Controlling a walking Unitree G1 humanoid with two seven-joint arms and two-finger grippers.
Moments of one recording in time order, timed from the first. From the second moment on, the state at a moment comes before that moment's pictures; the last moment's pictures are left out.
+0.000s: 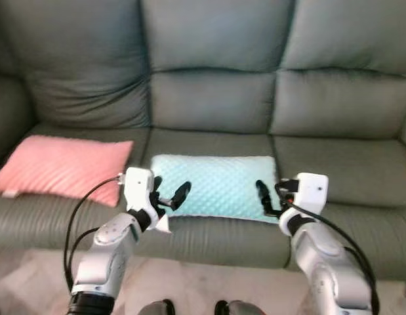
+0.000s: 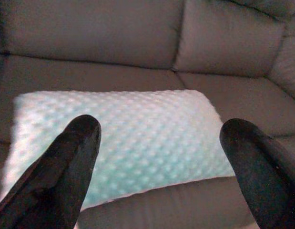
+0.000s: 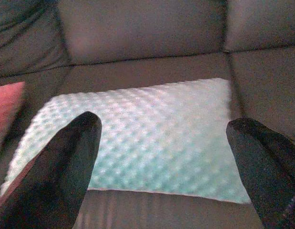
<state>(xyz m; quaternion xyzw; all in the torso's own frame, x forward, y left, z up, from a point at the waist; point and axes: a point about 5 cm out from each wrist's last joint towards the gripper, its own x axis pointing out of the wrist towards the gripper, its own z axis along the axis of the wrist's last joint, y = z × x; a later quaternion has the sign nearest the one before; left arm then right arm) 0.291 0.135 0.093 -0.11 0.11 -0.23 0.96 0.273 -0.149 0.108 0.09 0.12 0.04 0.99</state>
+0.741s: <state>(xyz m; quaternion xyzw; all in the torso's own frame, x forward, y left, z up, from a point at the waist) 0.253 0.167 0.008 -0.03 0.29 -0.22 0.93 0.251 -0.142 0.059 0.10 0.29 0.08 0.95</state>
